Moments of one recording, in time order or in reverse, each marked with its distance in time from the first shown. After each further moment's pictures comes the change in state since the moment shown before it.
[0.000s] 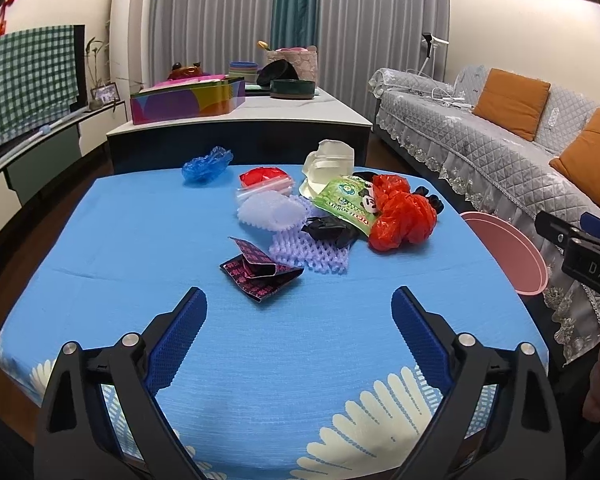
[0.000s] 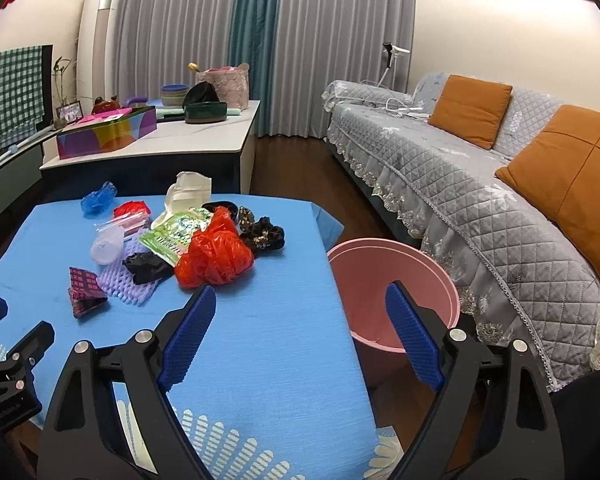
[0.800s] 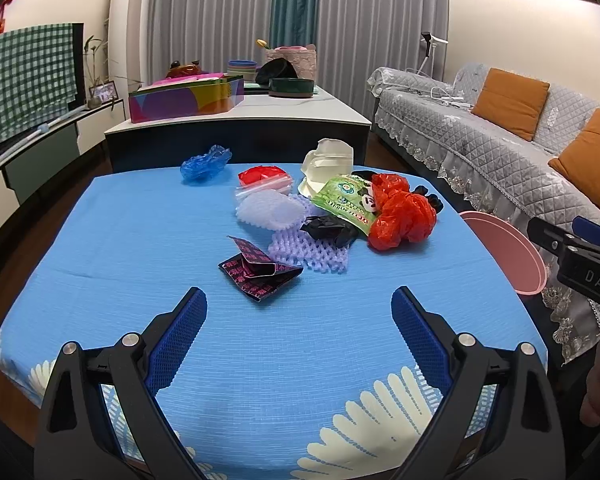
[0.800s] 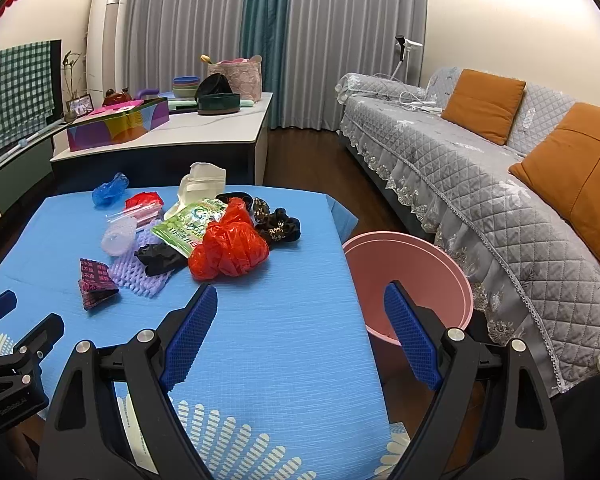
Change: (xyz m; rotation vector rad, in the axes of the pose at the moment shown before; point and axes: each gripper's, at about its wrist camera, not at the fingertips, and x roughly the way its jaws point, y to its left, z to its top) left arm 0.001 0.001 0.000 -0.001 0.007 -0.009; right arm 0.002 0.007 -0.002 -0.010 0.023 0.036
